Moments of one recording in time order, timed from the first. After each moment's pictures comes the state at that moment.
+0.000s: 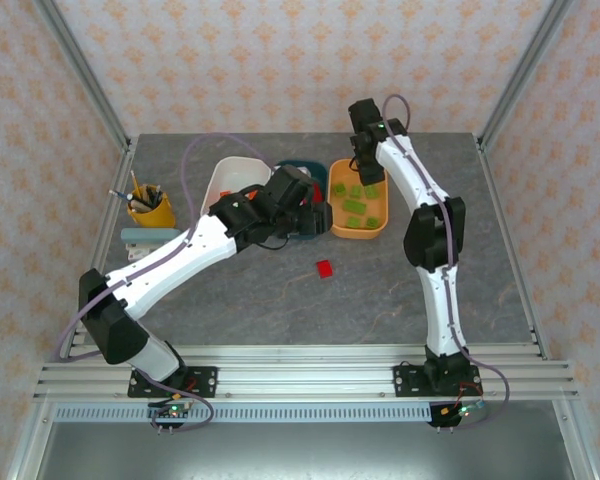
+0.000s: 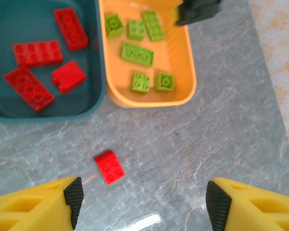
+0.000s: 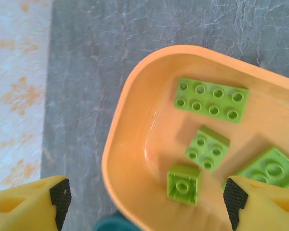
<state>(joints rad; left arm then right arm) -0.77 1.55 1.51 -0.77 -0.10 -0.75 0.32 2.28 2.28 -1.05 0.21 1.55</state>
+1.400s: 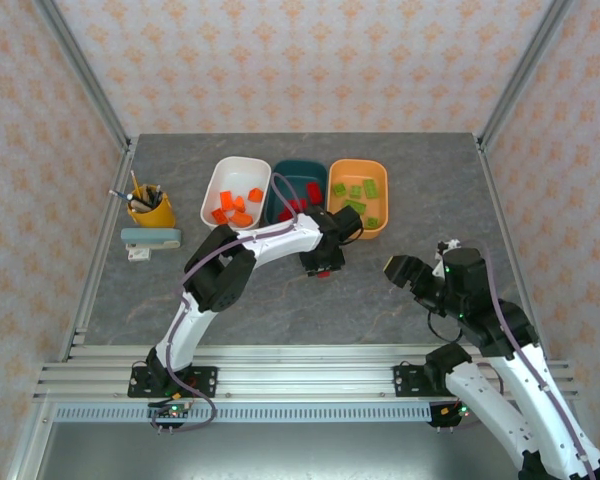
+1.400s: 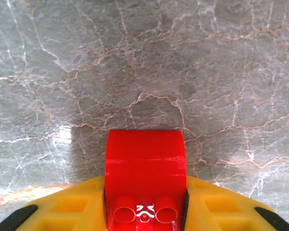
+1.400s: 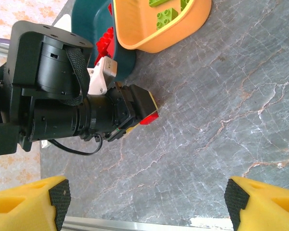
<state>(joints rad) -0.82 2.22 1.74 -0.98 -0.04 -1.12 0.39 0.53 0.76 -0.93 -0.17 0.92</state>
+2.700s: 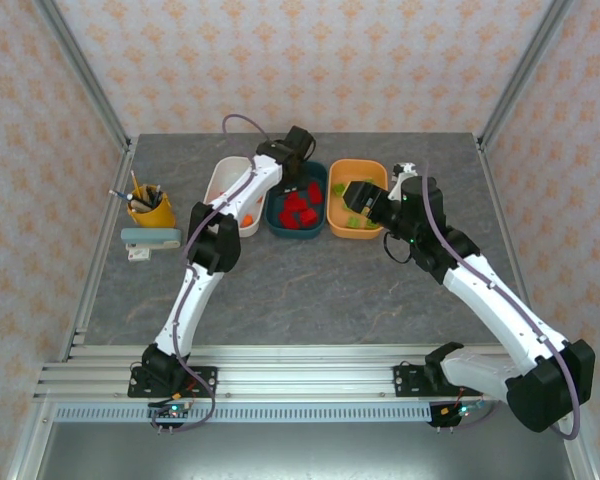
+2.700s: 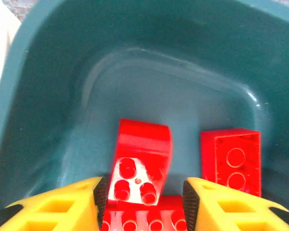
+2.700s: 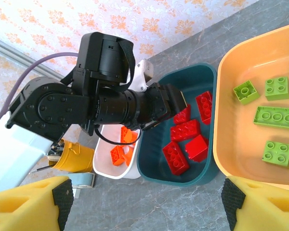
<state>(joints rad) -0.42 2.57 2.48 -1.08 -0.13 -0.71 0.45 1.10 0.97 -0.25 -0.11 0.75</state>
